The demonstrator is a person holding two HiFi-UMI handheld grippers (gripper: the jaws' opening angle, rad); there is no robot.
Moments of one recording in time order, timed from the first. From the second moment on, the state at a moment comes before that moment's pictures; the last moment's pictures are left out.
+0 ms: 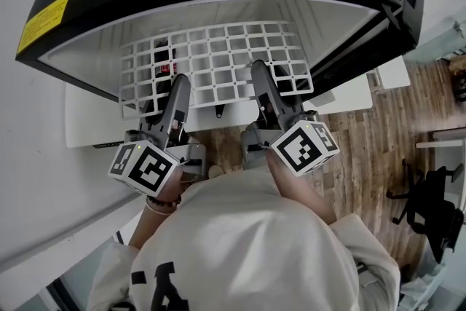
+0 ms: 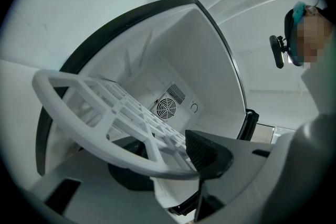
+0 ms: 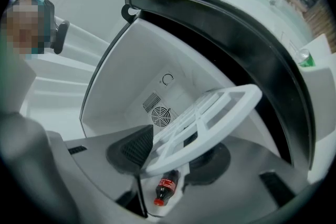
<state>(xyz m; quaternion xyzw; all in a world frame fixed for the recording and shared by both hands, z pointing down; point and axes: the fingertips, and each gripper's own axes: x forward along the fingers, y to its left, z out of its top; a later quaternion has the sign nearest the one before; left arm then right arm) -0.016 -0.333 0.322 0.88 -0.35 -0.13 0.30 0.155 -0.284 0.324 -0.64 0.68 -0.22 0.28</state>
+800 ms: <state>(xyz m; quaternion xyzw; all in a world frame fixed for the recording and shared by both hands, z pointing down) -0.012 -0.346 0.321 0.88 -0.35 -0.13 0.30 0.159 -0.297 0.324 -0.64 0.68 -0.22 0.28</state>
